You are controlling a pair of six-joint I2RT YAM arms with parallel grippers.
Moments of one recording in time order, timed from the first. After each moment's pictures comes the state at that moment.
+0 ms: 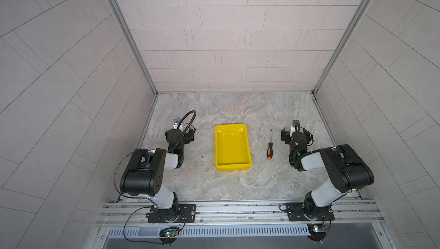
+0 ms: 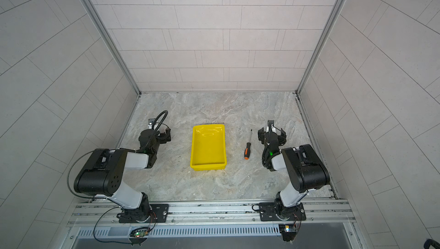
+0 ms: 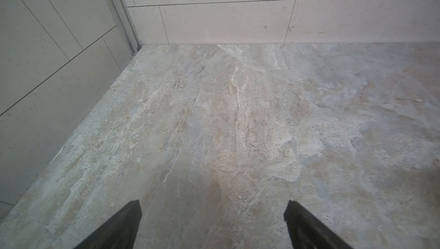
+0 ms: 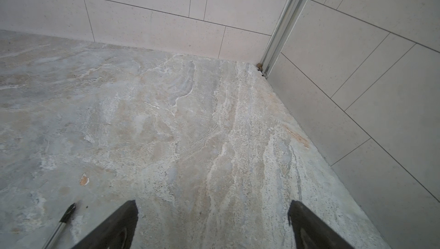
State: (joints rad) left arm -0.03 1.58 0.39 0.81 -0.18 0.00; right arm 0.12 1.60 0.34 0.94 0.47 -0.08
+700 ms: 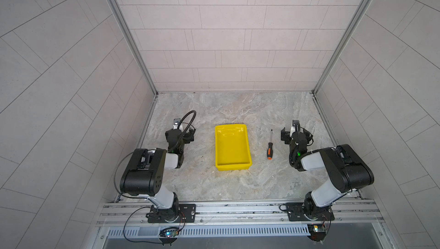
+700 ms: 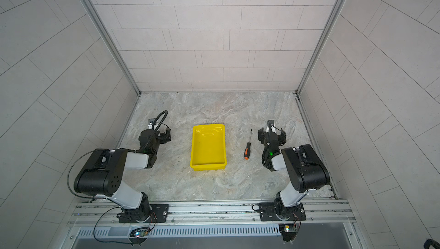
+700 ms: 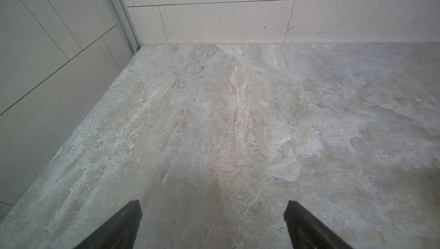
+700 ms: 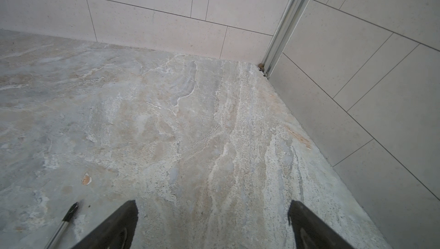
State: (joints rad) left arm -0.03 1.58 0.39 0.81 -0.17 0.00; right arm 0.12 1.60 0.34 0.94 0.46 -0.08
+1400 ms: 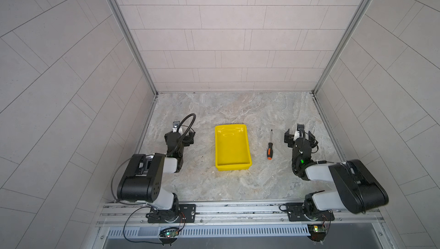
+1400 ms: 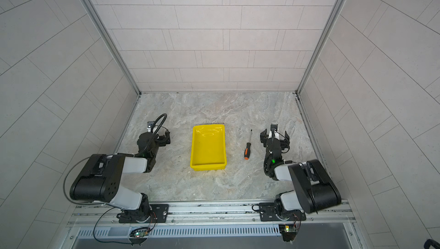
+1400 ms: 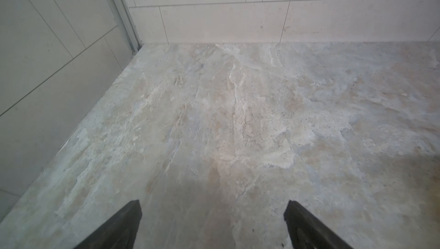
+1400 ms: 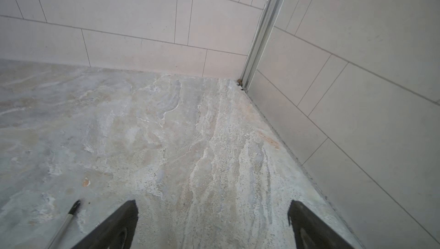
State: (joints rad) left arm -0.03 1.43 0.33 0.72 -0.17 -0.01; right arm 0.21 1.29 0.23 0.88 0.60 -0.08
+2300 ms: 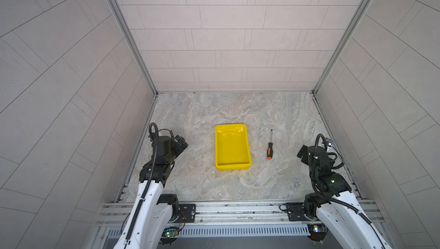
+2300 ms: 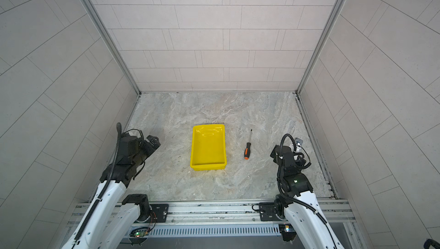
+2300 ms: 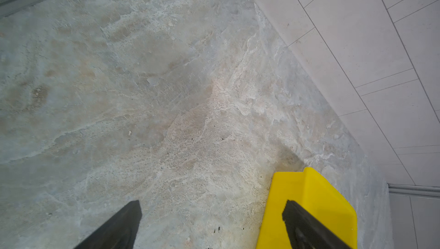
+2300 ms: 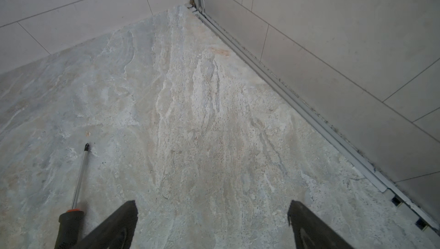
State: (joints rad) left arm 0.00 0.70 0.51 -0.48 -0.03 -0.77; right arm 0.18 0.52 0.37 -0.56 0.57 0.53
